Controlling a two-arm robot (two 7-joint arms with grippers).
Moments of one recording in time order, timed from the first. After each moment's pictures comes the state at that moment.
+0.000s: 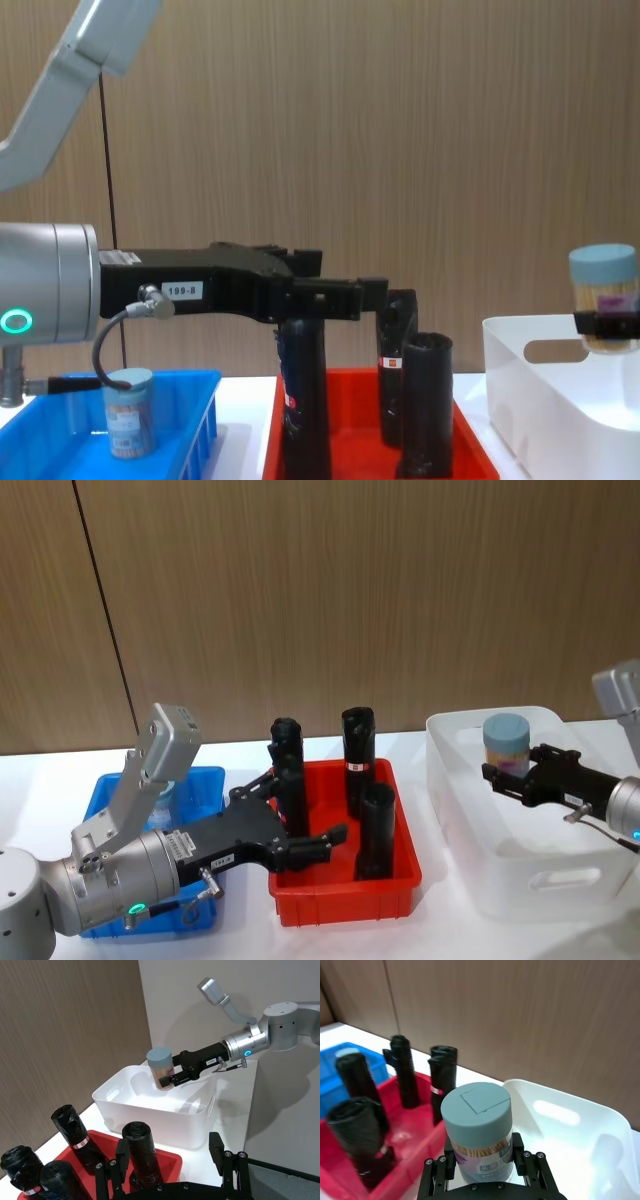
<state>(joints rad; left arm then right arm) -0.33 0.43 0.33 -1.56 -0.38 0.20 -0.78 0.43 0.44 -0.25 -1.23 0.32 0.22 0.53</state>
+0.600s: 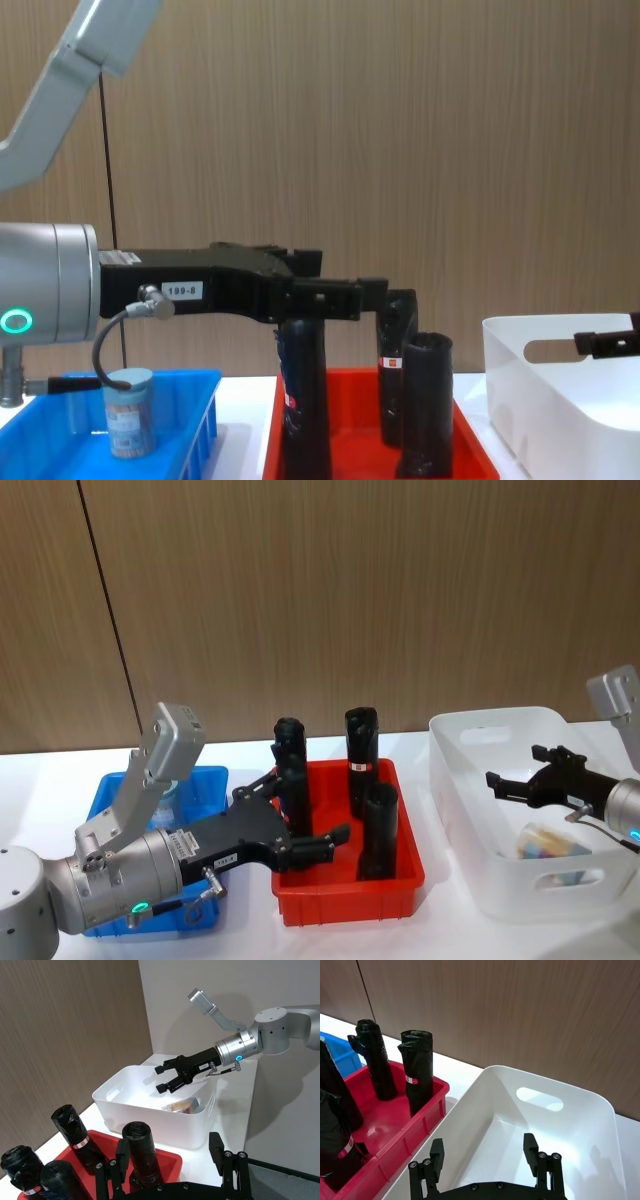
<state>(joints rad) -0.33 0.43 0.33 -1.56 -0.38 0.20 -0.78 0.49 0.42 -0.27 -1.13 0.28 0.22 0.49</state>
